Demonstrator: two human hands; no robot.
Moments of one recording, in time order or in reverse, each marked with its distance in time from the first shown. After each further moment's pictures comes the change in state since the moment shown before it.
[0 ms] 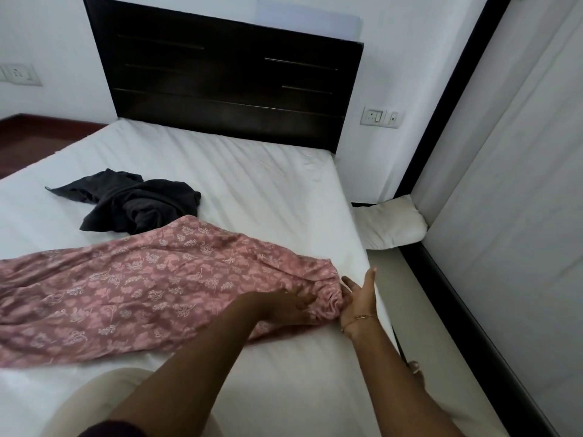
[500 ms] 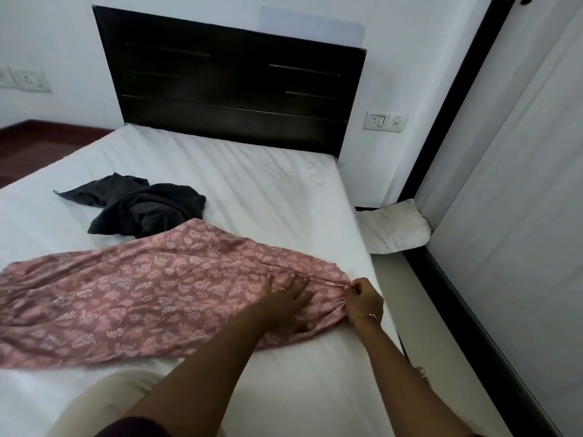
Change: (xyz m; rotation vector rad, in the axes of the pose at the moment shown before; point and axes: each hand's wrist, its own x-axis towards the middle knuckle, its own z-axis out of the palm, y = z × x) left_hand 0.008 -0.013 0.021 0.385 0.240 -0.174; right_hand 0.011 -0.005 -0.006 -1.144 0.384 -0.592
